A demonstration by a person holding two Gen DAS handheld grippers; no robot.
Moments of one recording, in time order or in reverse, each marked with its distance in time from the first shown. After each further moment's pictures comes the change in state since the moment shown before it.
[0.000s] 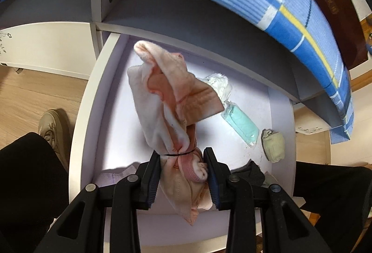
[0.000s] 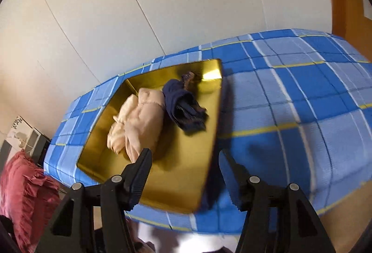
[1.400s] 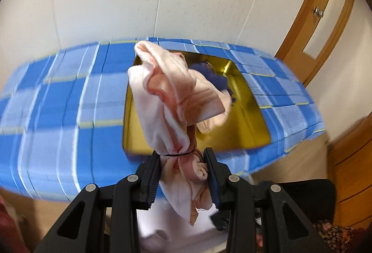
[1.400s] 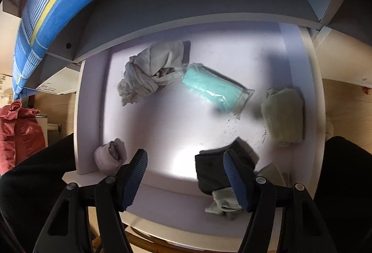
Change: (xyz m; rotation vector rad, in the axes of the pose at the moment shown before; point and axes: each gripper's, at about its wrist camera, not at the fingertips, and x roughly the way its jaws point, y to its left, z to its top) left arm -0.203 -0.125 0.152 0.417 -0.226 0.016; right arm 0.125 -0.018 -0.219 0.031 0.627 -0.016
